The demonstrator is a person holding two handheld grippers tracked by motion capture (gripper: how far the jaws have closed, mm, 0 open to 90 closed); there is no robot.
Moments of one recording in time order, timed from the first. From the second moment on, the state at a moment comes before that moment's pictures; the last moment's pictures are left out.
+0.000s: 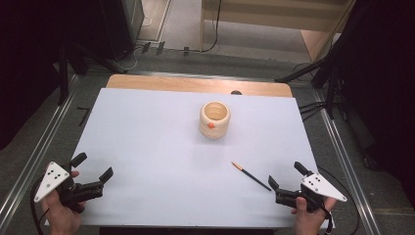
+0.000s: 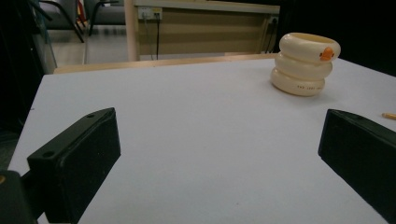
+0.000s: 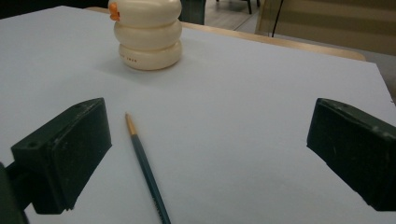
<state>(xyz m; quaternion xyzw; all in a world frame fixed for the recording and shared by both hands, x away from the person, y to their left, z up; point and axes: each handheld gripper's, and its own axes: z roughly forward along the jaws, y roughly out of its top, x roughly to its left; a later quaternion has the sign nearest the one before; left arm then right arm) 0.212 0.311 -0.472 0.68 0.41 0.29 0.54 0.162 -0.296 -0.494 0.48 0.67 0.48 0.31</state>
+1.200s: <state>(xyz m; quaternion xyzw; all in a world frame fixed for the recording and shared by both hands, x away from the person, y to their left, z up) 0.205 0.306 -0.473 0.69 0.39 0.30 0.53 0.197 -0.286 -0.454 0.46 0.78 0.36 0.22</state>
